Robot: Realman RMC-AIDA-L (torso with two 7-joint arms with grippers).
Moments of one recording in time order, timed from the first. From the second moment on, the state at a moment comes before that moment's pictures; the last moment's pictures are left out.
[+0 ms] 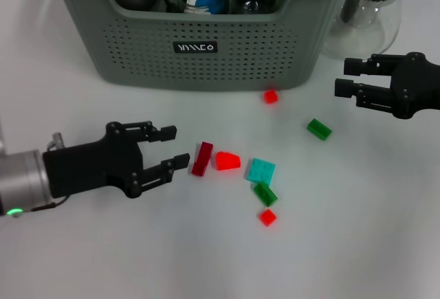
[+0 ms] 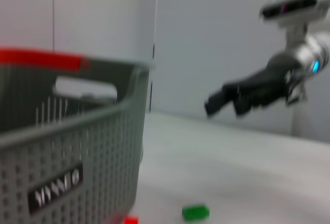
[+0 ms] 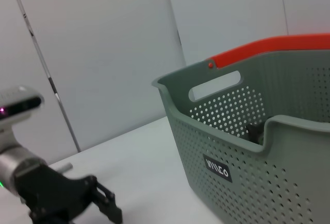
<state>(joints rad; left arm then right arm) -0.35 -2.17 0.59 0.63 2.04 1.63 -0.98 0.53 2.04 -0.60 -0.66 -2.02 -1.66 1.40</state>
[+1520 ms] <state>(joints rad) -0.37 -2.18 0.58 0.19 1.85 1.28 -0.50 0.53 2.03 -0.60 -0.66 -2.02 -1.65 1.41</state>
